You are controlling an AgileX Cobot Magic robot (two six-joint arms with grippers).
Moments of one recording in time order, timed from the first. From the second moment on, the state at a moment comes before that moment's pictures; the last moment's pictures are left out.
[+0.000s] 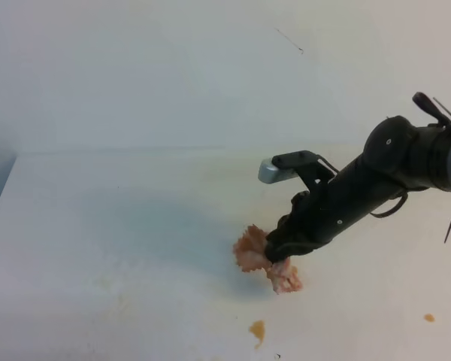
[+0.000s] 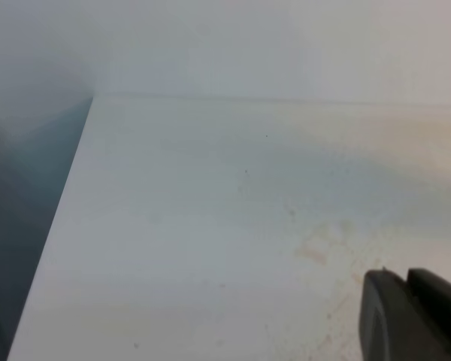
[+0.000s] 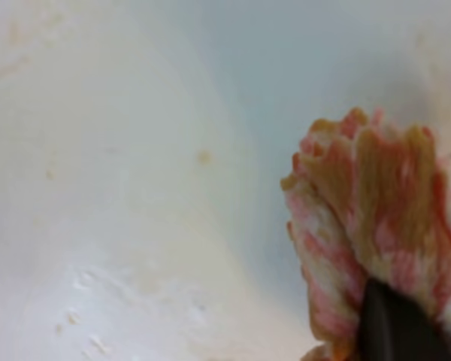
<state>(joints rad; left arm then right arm) -0.15 -0.03 0.03 0.06 0.29 -0.27 0.43 2.06 -1.38 0.72 0.76 -0.68</state>
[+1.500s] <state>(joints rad) -0.15 -0.03 0.03 0.06 0.29 -0.27 0.28 1.98 -1.09 0.98 0.66 -0.94</state>
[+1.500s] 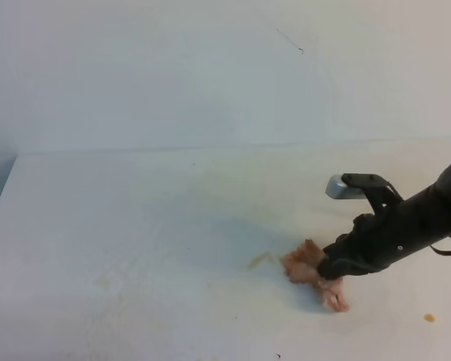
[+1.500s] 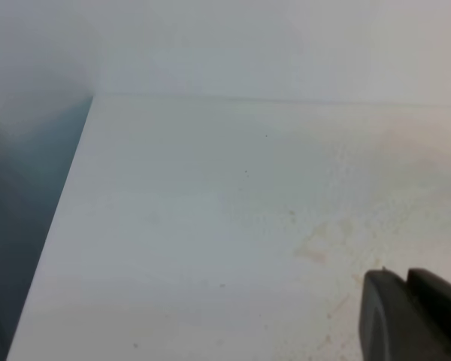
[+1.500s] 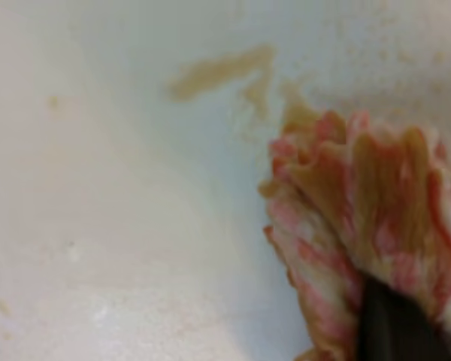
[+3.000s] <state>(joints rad) -0.15 -0.03 0.03 0.06 0.29 -0.27 0.38 2.05 -1.23 0.78 0.45 -0.80</state>
